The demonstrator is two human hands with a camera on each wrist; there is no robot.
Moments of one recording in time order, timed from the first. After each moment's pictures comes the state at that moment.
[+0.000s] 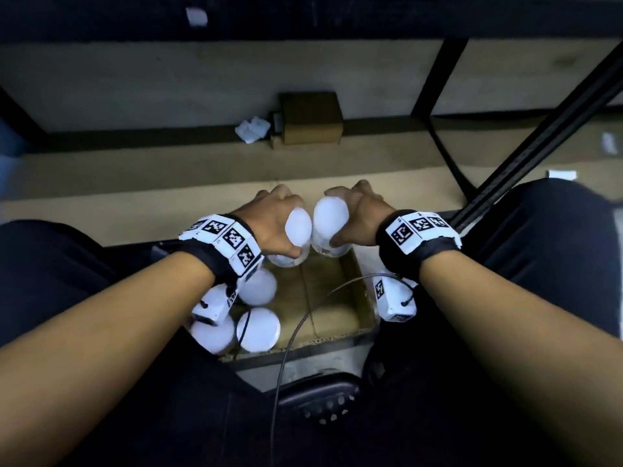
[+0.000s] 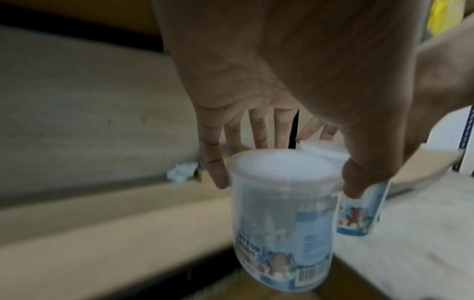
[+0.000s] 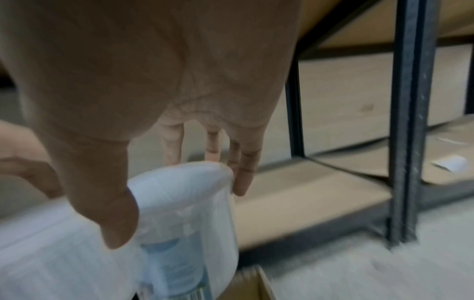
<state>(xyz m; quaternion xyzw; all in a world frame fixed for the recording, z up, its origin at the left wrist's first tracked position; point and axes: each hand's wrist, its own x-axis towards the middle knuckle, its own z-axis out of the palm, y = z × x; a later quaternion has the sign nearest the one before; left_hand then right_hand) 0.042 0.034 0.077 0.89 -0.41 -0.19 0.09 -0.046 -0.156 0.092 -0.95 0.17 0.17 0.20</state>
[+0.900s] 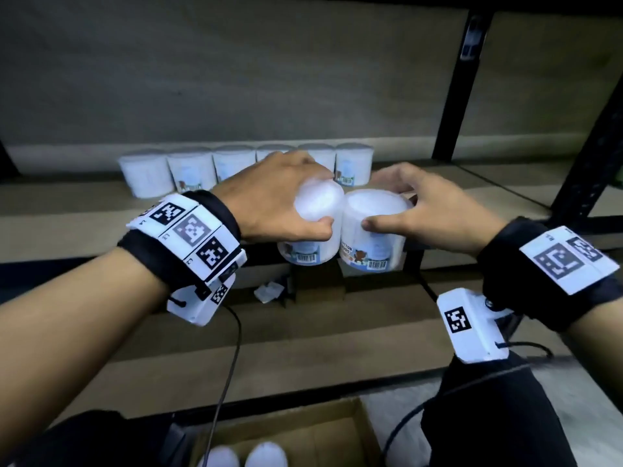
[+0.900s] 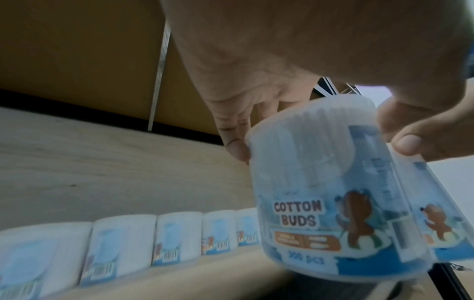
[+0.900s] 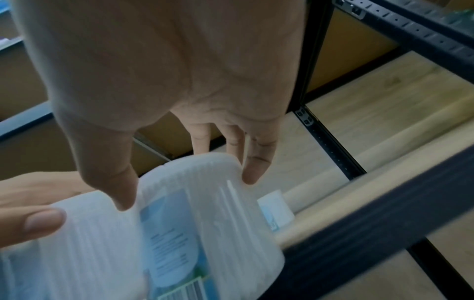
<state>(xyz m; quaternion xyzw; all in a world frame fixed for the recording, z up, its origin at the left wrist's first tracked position) 0.066 0.020 0.395 0.86 -0.48 0.12 0.13 -0.048 -0.196 0.375 -0.93 0.09 -0.19 0.29</state>
